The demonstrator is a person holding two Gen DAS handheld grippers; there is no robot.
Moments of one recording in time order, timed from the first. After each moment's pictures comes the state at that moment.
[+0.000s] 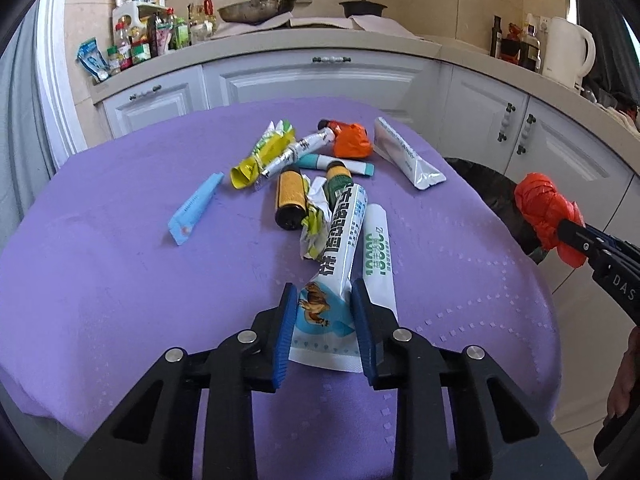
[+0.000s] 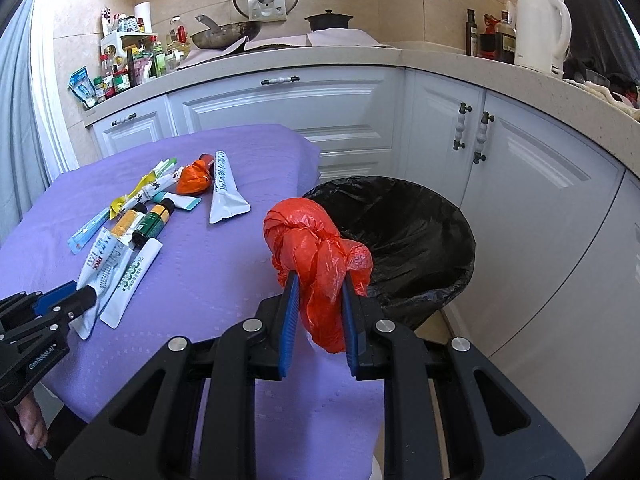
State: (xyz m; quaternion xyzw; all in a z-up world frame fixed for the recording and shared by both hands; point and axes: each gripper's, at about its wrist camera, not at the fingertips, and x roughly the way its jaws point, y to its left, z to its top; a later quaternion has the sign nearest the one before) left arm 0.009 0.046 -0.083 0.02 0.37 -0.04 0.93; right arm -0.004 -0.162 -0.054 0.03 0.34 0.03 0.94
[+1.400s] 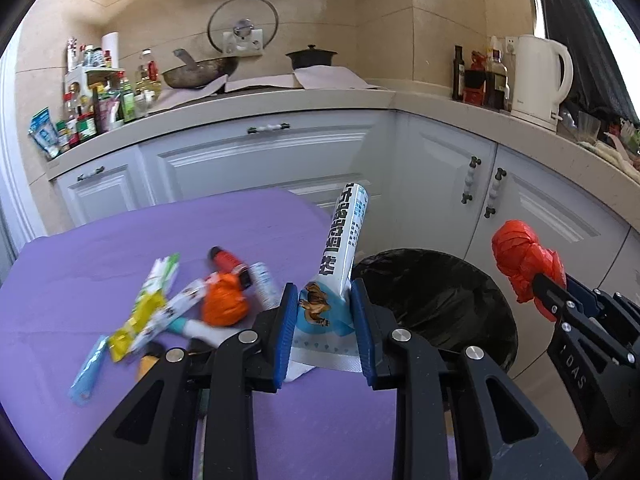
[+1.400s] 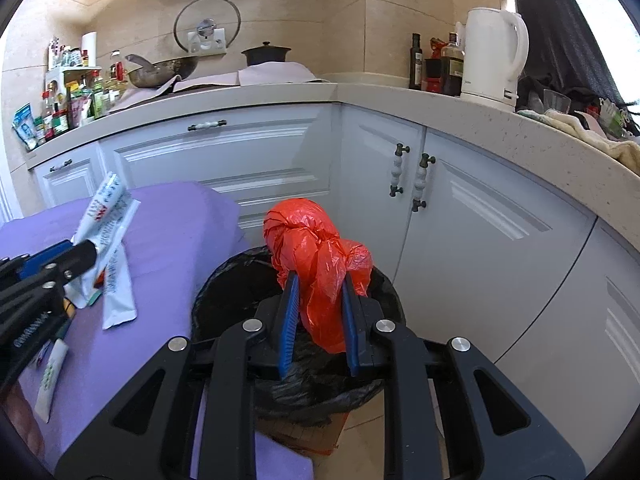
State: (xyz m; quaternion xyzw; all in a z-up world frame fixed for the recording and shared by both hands) left arm 0.115 -0.065 -0.033 0.03 0.29 -0.08 0.95; right arm 0.073 -0.233 -0.031 0.02 0.28 -0.07 0.96
